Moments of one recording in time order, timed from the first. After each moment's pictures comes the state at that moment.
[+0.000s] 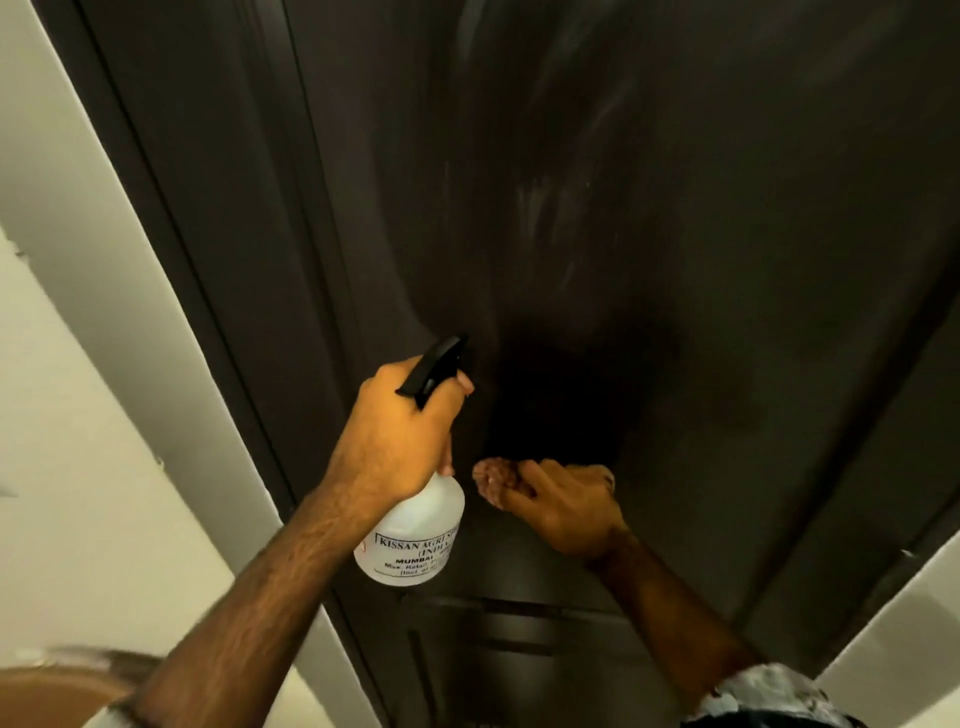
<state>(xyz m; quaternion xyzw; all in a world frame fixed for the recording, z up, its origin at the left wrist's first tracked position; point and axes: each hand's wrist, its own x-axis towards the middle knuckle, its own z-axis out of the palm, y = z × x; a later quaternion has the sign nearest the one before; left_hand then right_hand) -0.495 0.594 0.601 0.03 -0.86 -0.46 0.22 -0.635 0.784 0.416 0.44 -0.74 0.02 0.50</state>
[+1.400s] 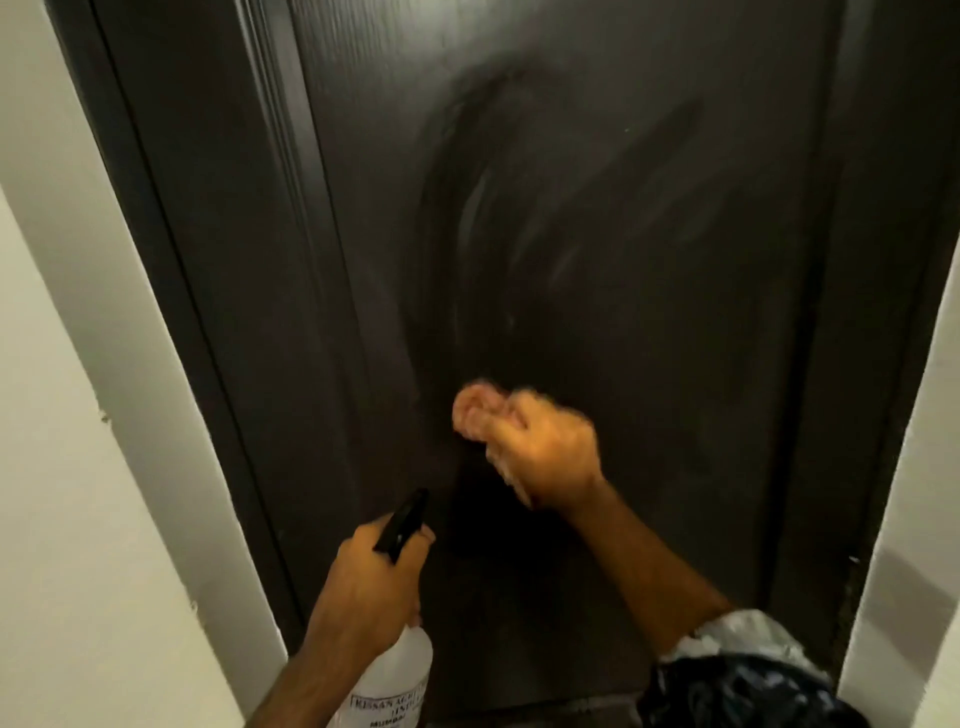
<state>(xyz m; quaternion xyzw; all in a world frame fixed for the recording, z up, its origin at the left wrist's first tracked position) -0.457 0.522 0.573 0.06 -0.86 -0.50 0.11 -0.615 0.731 0.580 0.30 -0.77 0.09 0.55</state>
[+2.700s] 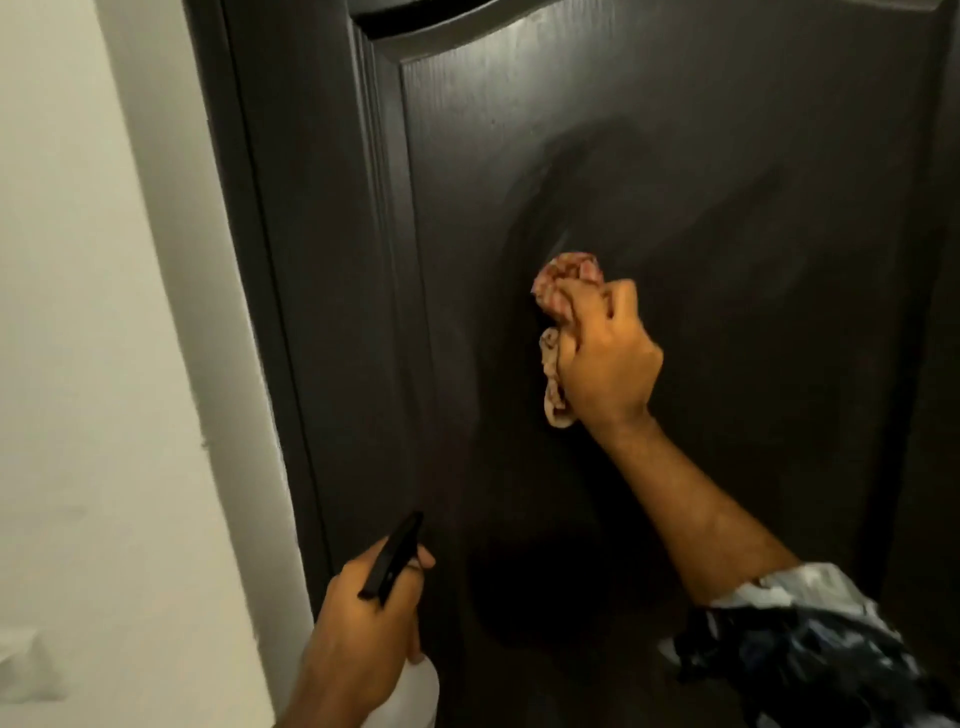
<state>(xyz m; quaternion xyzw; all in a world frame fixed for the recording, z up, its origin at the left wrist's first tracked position) -0.432 0.481 0.595 0.05 -0.81 -0.54 0.20 -0.612 0.697 0.735 0.12 -0.75 0.26 0.60</state>
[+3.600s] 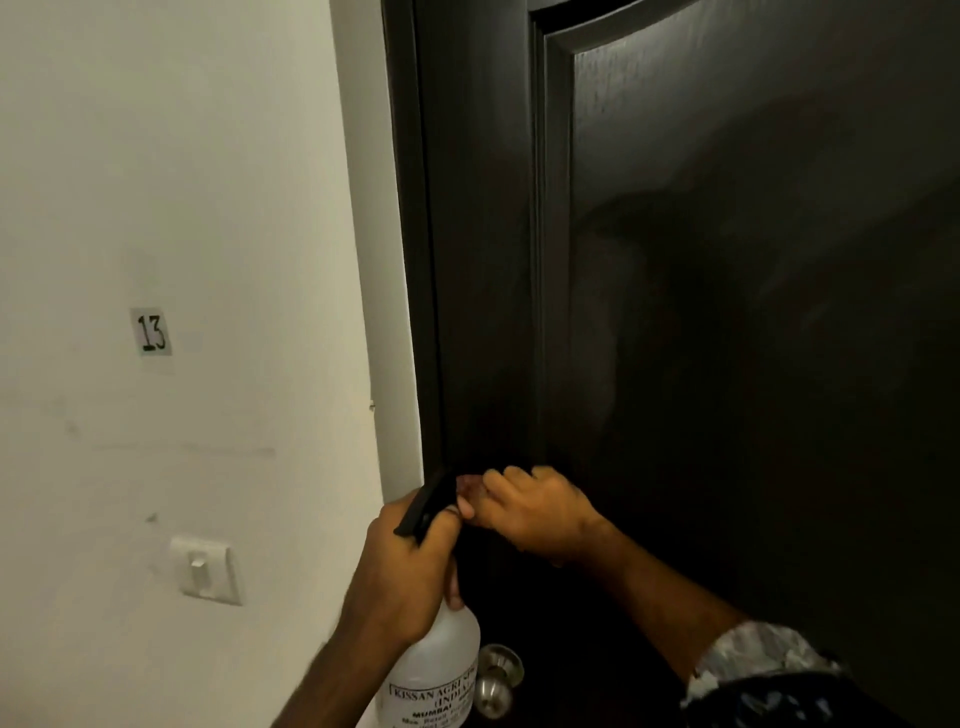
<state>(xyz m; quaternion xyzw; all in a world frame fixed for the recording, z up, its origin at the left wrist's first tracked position) -0.392 0.409 0.615 0.03 -0.79 -0.52 0.32 -0.610 0.526 0.570 0.53 -0.65 -0.10 0.53</state>
